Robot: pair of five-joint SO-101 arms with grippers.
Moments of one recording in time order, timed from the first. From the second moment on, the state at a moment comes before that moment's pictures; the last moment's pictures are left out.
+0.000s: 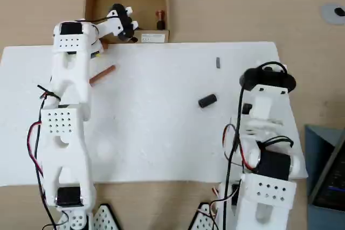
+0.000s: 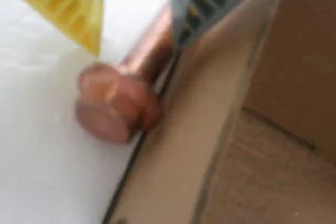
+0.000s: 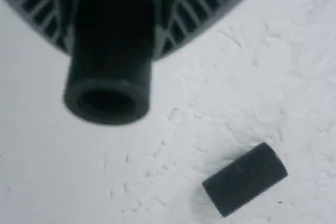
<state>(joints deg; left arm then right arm) -6.7 54.9 -52.0 66.6 -82.0 8.4 -70.0 59.0 72.5 -8.8</state>
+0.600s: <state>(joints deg) -6.2 57.4 -53.0 68.6 -80.7 8.4 -70.0 59.0 72.5 -8.8</state>
